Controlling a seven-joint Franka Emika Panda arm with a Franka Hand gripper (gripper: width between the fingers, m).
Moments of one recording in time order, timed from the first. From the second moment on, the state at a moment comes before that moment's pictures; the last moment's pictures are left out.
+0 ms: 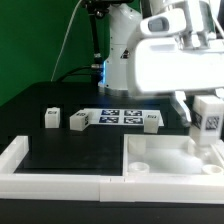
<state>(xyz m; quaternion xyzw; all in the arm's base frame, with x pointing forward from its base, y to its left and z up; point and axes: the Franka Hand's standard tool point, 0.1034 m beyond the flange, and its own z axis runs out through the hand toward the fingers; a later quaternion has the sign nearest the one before) 0.628 0.111 0.094 -0.95 -0.15 -0.26 0.05</state>
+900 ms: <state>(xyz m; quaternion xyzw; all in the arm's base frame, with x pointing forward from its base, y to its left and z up) 0.614 0.117 0.081 -0.95 -0.16 -0.27 0.05</state>
